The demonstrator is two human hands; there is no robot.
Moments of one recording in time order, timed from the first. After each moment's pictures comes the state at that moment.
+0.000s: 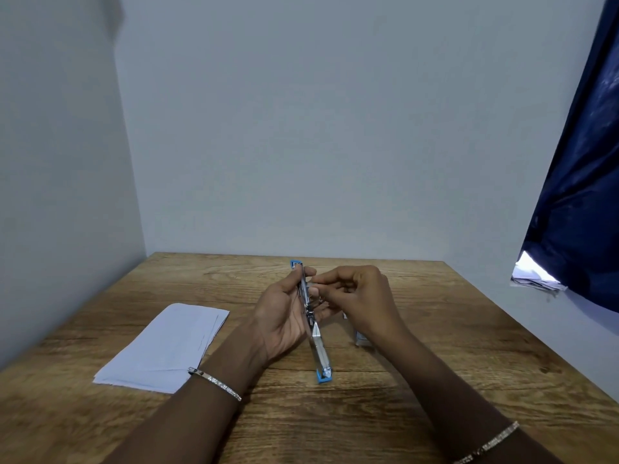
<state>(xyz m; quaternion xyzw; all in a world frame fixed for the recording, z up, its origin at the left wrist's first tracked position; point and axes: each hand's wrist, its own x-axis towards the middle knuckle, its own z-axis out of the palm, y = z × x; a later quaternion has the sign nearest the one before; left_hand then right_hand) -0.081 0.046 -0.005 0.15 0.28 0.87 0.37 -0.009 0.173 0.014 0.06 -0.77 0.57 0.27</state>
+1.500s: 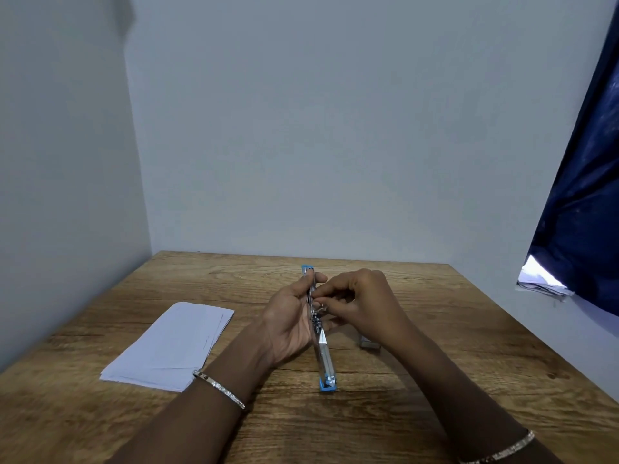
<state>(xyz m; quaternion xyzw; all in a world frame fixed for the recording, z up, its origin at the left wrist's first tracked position) -0.075 0.047 -0.005 0.12 0.33 0.85 0.39 -0.003 0.175 0.027 0.08 -0.90 0.34 0.25</state>
